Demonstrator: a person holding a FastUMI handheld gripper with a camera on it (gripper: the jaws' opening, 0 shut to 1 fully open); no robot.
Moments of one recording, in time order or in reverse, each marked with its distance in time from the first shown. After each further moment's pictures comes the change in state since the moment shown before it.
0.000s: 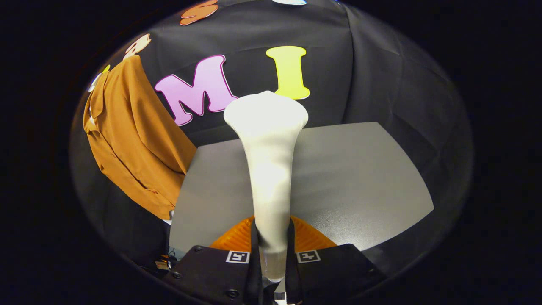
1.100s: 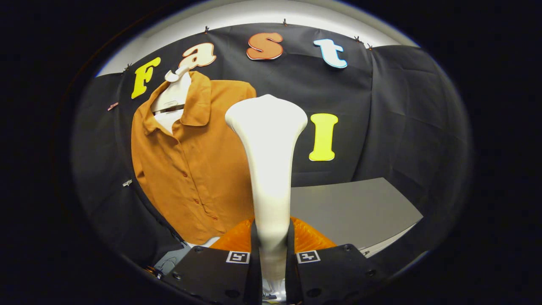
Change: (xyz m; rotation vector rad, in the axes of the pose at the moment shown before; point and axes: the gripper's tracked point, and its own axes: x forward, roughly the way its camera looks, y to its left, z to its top) arm -0.117 0.213 0.011 -0.147 -0.401 0.006
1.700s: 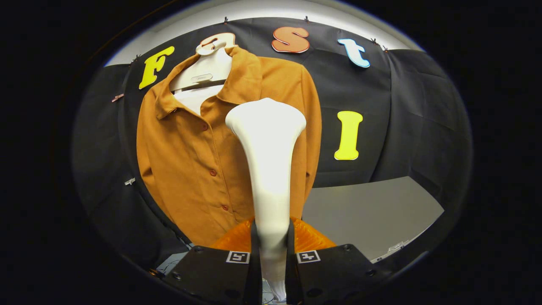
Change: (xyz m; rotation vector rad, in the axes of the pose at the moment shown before) arm 0.064 0.101 -0.021 -0.019 0.003 0.019
